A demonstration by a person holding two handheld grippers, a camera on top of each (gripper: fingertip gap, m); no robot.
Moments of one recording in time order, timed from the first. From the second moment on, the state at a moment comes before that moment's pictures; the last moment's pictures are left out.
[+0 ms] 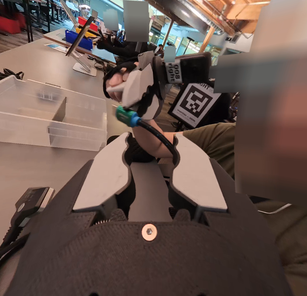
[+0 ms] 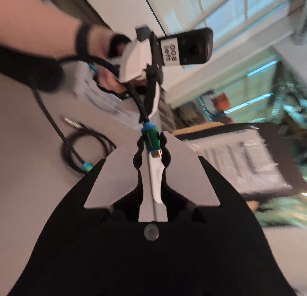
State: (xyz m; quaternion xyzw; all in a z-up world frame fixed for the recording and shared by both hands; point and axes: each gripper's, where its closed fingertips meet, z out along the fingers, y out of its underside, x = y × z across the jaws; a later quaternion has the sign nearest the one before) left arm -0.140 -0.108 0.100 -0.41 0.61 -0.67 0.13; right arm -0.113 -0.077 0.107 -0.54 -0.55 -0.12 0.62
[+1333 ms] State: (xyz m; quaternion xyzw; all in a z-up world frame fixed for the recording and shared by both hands) left arm -0.104 -0.085 0.135 -0.49 0.47 -0.65 0.35; right arm -0.103 -0.094 0.172 -0.43 -0.40 -0.05 0.80
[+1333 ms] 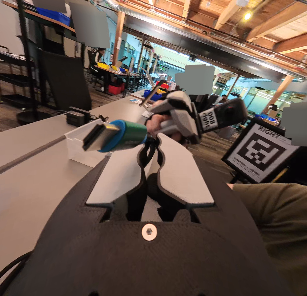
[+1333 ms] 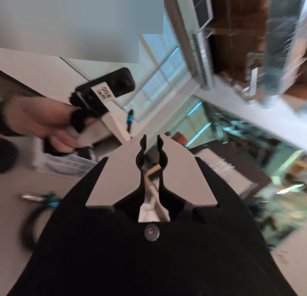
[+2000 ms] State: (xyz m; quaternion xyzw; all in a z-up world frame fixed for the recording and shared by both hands) left arm -0.147 -0.063 0.179 -0.41 0.48 -0.61 0.47; right arm -0.106 -0.086 0.162 -0.60 -0.35 0.14 0.70
